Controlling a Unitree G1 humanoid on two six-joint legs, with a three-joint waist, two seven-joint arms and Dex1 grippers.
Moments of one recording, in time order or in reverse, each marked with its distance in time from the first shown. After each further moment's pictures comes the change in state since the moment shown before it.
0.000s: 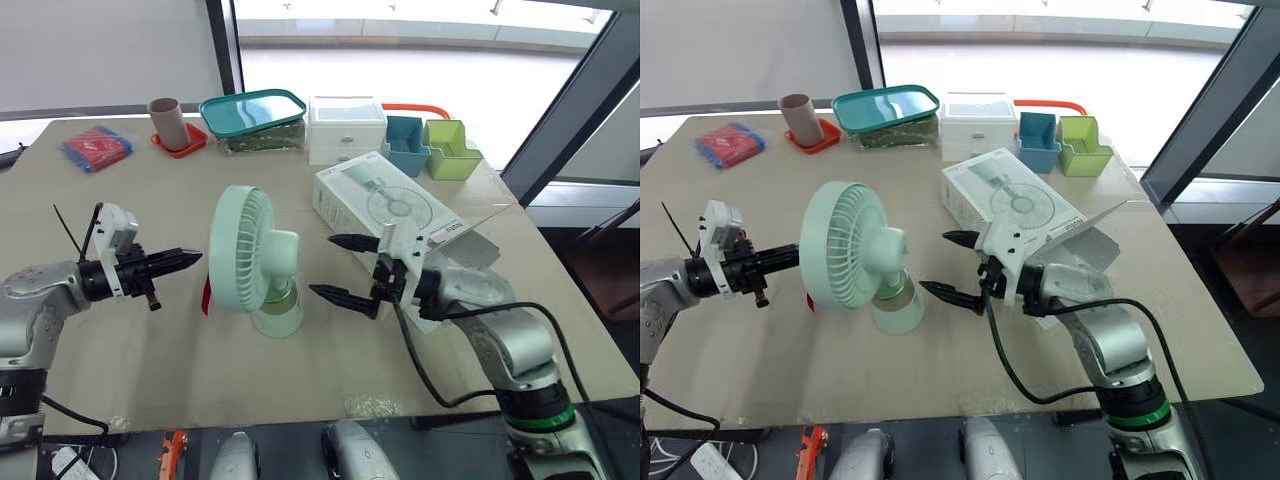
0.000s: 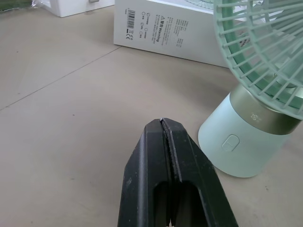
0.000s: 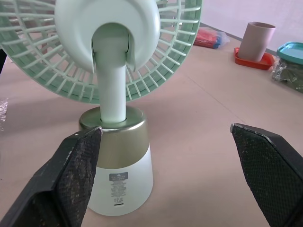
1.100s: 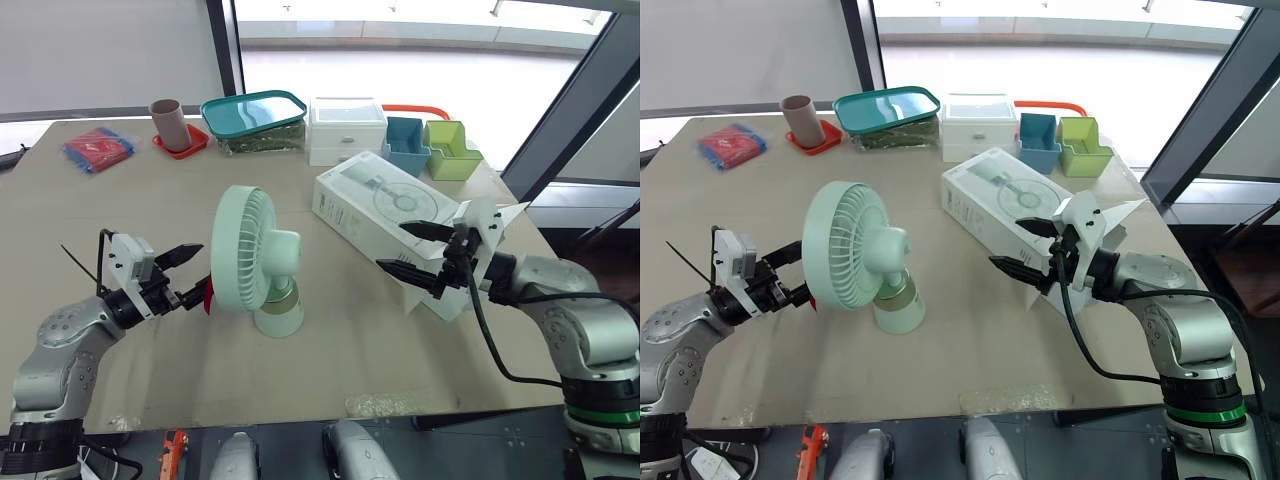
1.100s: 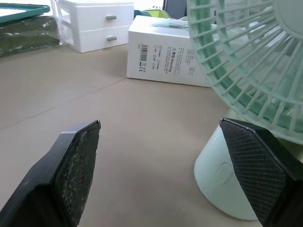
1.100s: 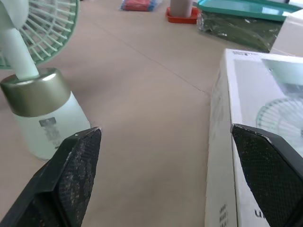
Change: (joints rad) left arm 0.165 -0.207 0.031 -0.181 0.005 -0.143 0.232; right arm 0.026 -0.194 -0.210 0.104 0.107 0.116 0.002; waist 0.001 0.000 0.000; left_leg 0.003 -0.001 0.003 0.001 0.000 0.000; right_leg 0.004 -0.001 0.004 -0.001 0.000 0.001
